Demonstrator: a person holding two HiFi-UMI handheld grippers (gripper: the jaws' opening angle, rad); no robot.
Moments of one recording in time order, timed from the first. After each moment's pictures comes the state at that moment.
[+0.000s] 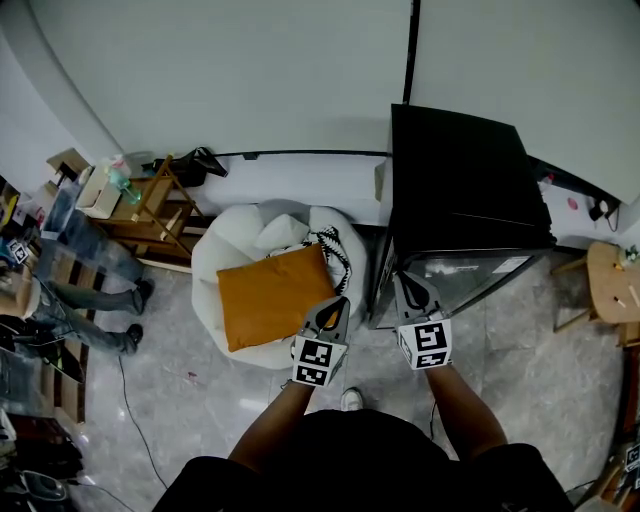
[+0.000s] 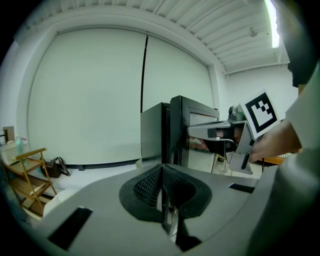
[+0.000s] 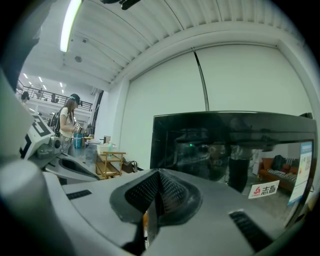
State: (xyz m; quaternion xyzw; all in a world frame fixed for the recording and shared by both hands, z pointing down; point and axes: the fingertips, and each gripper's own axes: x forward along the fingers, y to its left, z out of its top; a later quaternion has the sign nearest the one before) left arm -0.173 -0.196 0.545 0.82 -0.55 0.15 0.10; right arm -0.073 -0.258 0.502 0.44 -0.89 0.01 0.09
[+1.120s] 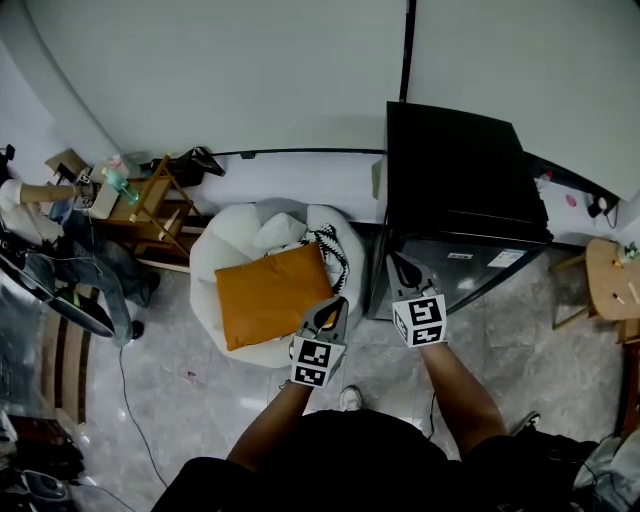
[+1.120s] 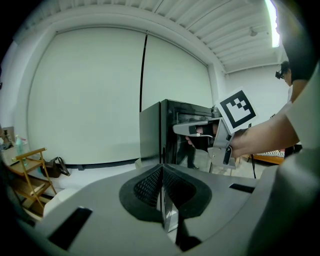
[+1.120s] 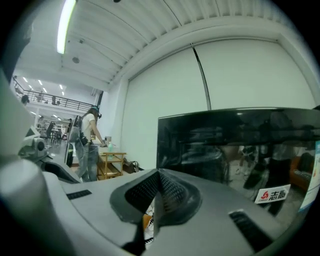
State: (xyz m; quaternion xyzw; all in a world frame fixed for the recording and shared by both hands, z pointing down) left arm -0.168 -0.192 0.546 0.82 -0.55 0.15 0.10; right arm -0.086 -0.294 0.504 0.43 -0.90 0.01 0.09
